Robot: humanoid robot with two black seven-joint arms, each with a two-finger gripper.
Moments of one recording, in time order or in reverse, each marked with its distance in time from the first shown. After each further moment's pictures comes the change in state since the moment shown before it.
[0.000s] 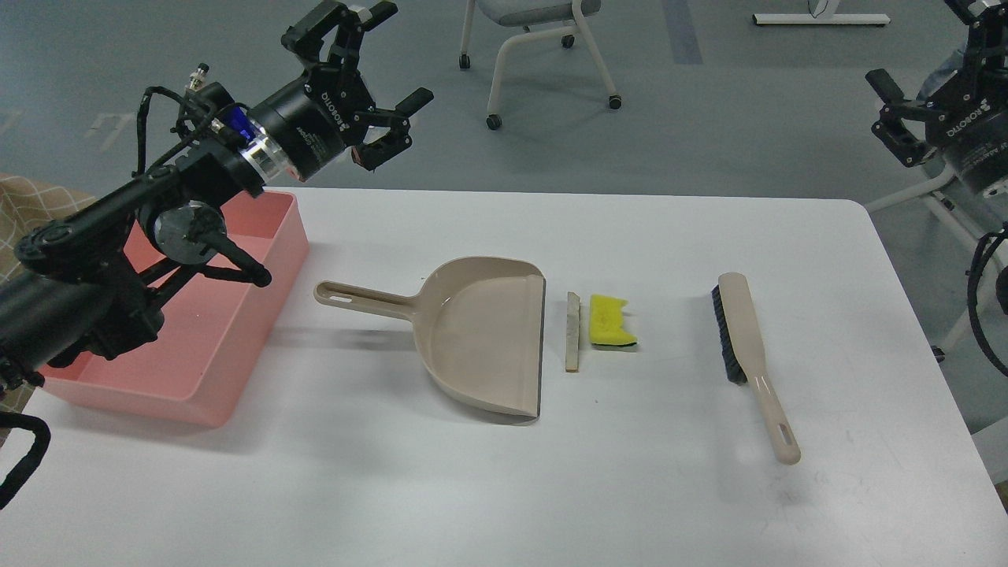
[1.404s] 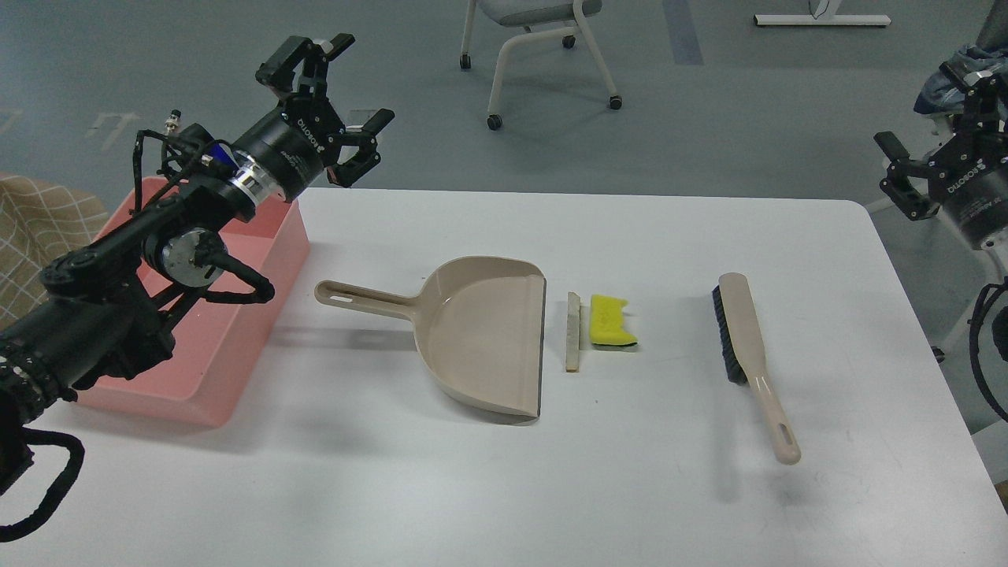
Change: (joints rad) left arm 0.064 -0.042 -0.025 0.146 0.071 0.000 -0.049; right arm -0.079 0.048 0.004 -0.084 0.004 0.000 0.000
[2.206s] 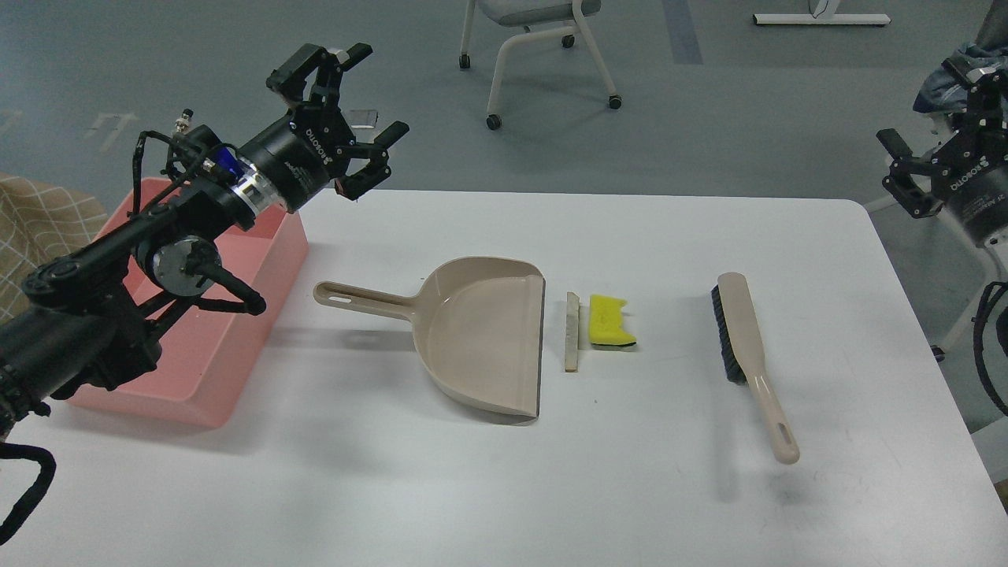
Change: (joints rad) left arm 0.038 0.098 0.000 -0.199 0.027 0.000 0.029; right arm 0.008 -0.008 -0.005 0.002 -0.002 0.000 0.000
